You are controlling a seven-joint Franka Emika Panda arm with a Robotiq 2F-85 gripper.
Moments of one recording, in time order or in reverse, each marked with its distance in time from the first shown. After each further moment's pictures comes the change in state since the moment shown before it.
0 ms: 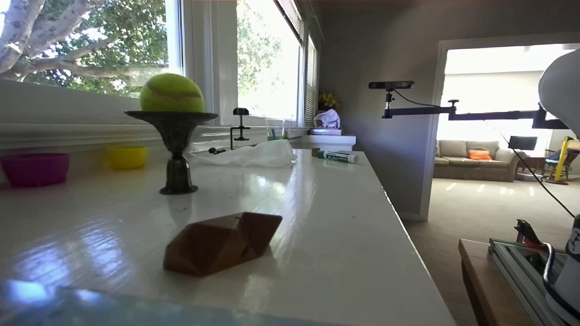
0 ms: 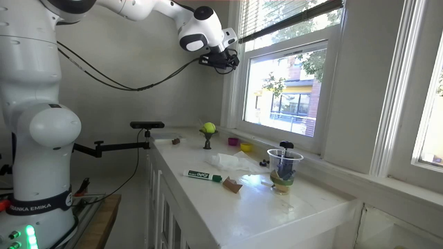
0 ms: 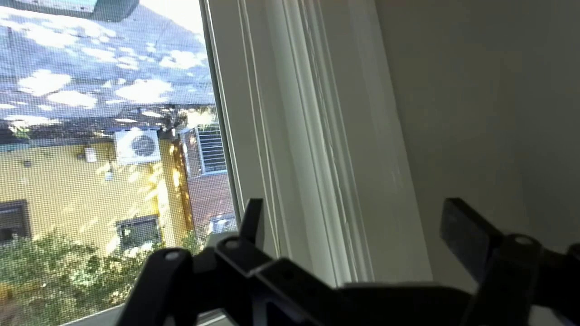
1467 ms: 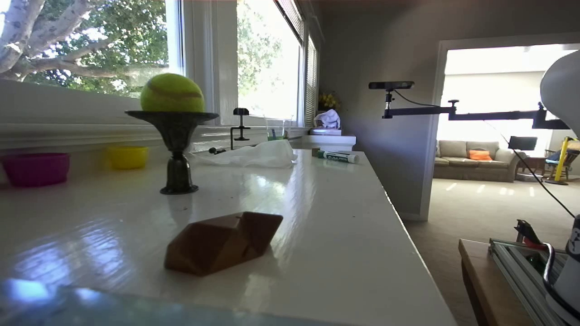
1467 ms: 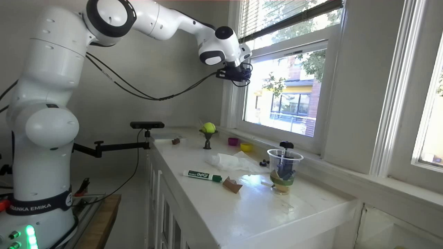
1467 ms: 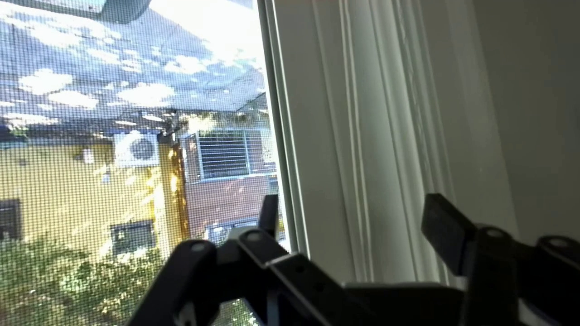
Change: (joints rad) arm -0.054 0.314 -0.022 0.292 0.111 -0.074 -0.111
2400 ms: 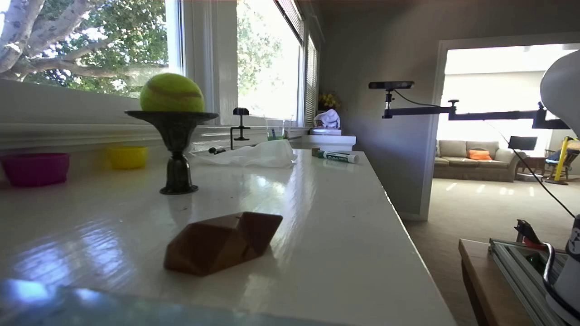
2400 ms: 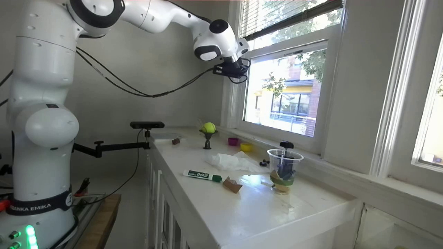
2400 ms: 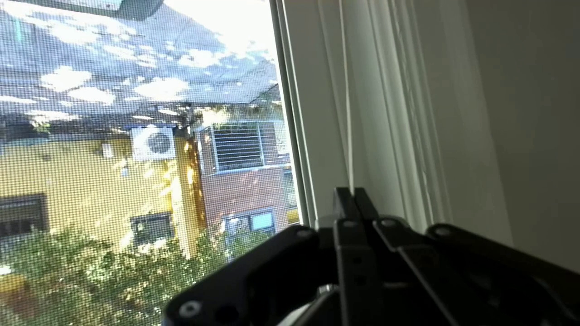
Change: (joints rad) arm 0.000 -0.116 0.000 -0.124 0.000 0.048 0.000
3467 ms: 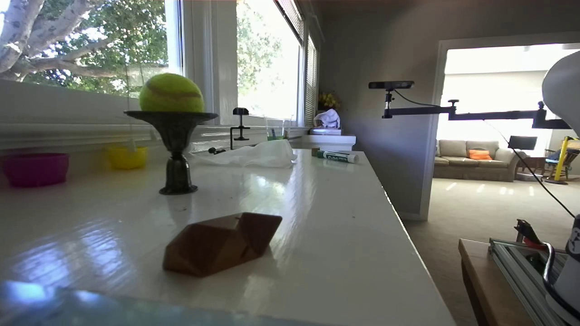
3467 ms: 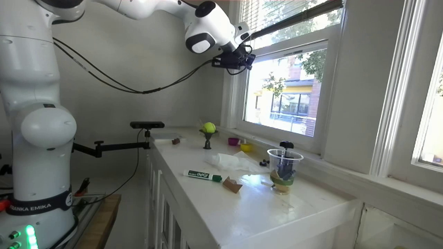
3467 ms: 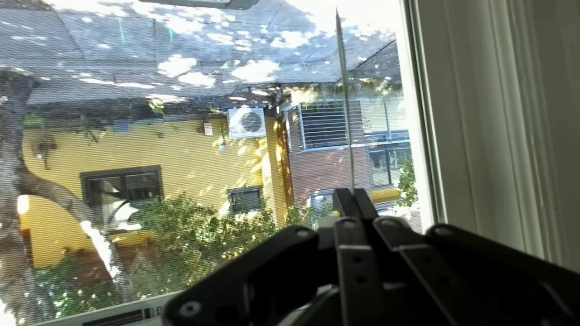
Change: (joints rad) arm -0.053 -0.230 -0.031 -0.254 -0.121 0.197 0.082
